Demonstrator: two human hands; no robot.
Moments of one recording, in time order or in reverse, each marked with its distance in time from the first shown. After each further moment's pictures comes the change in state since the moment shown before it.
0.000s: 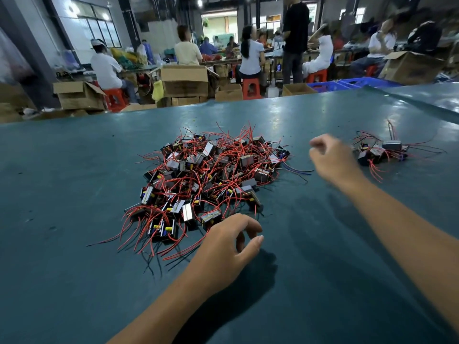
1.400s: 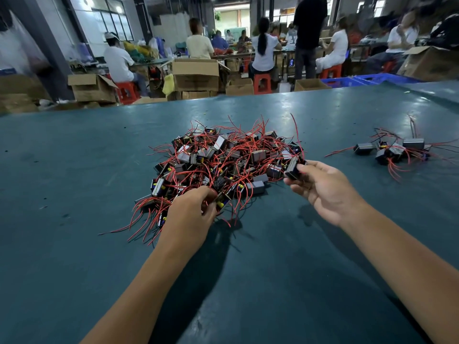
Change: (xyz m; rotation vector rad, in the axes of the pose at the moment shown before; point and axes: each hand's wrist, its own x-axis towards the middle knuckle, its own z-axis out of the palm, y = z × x) left_hand 0.015 -0.038 -0.050 0.317 0.310 -0.244; right_hand -0.070 -0.040 0.024 1.199 -0.310 0.503
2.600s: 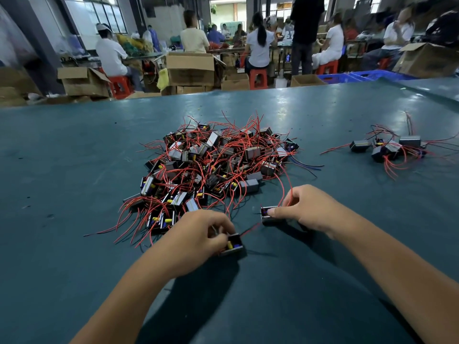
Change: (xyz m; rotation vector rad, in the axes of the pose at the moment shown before) left_hand -0.014 0.017 -0.009 -0.117 -0.572 -0.038; right_hand -0.009 0.020 -0.013 -1.231 -0.106 0.080
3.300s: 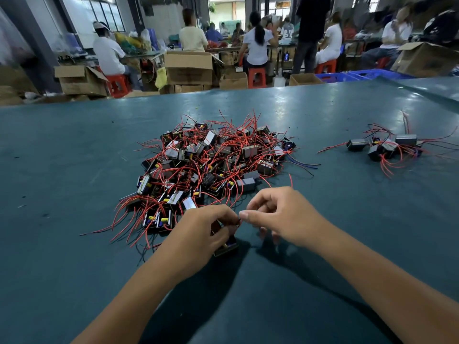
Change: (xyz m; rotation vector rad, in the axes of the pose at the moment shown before) left_hand 0.005 0.001 0.017 -0.102 0.171 0.145; right_hand -0.026 -0.019 0.026 0.321 -0.116 -0.396
